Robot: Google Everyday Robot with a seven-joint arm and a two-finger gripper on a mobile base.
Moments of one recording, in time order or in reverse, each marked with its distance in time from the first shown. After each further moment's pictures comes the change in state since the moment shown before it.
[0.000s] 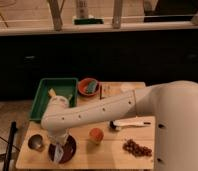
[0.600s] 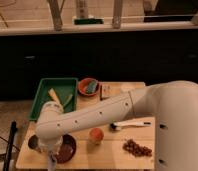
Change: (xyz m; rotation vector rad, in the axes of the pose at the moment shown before) arm -0.049 -0.004 -0.003 0.059 -0.061 -0.119
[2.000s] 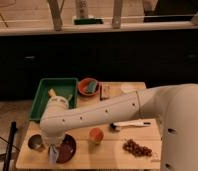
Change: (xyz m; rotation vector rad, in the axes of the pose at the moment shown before) arm 0.036 -0.012 -0.016 0.035 0.073 -0.030
